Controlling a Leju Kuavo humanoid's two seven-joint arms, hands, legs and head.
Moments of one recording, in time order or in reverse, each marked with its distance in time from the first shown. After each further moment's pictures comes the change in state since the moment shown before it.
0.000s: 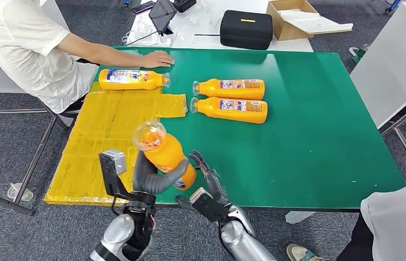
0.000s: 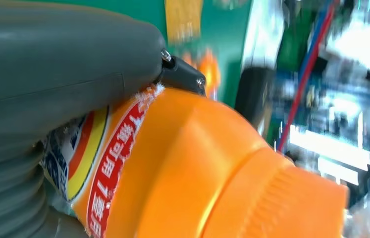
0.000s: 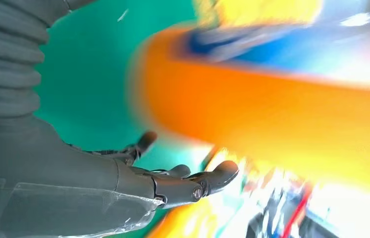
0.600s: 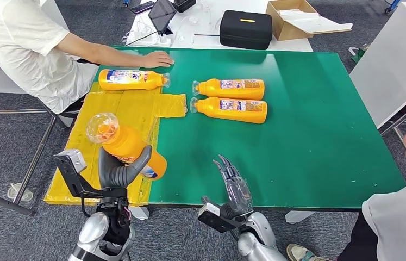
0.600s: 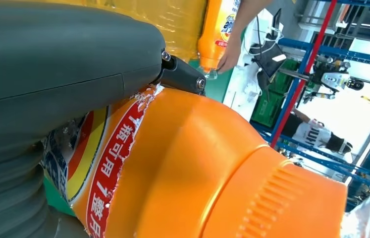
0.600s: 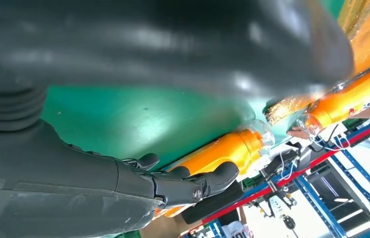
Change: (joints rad) left arm 0.056 0.004 0.173 -0.122 -0.004 0.047 0.019; right arm 0.045 -0.104 -0.005 0.009 0.295 -0.284 0.104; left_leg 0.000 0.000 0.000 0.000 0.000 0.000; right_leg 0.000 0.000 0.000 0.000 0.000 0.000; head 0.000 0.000
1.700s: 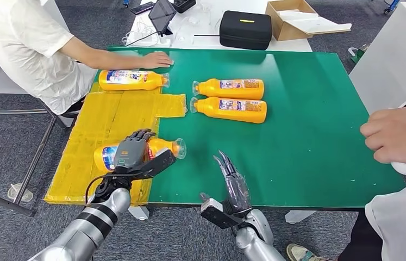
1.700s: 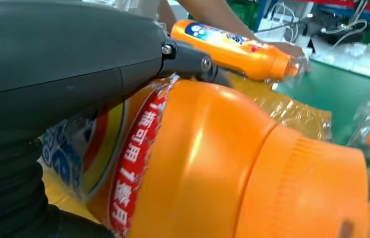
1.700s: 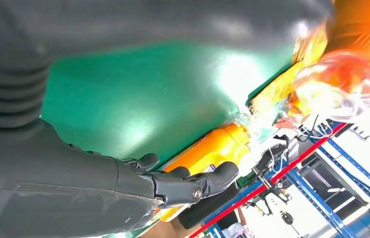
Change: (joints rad) left arm -0.394 0.062 -0.024 0.776 -1.211 -0.076 0.260; right arm -0.022 0.062 -0.127 0.032 -0.064 0.081 -0.158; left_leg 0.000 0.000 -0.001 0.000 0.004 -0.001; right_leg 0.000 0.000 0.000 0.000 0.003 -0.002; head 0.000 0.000
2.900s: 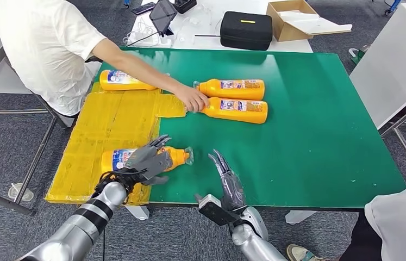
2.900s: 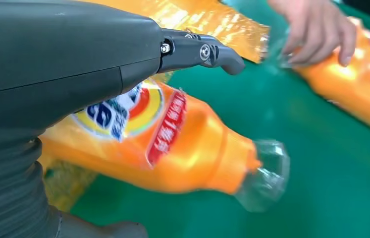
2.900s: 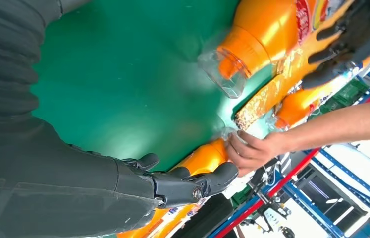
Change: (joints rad) left arm -0.011 0.023 -0.008 -0.001 0.299 -0.342 -0.216; right arm -0.042 -0.020 0.139 0.037 -0.184 0.019 -0.002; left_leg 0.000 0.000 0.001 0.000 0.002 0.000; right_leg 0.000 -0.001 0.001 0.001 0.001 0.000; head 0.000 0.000
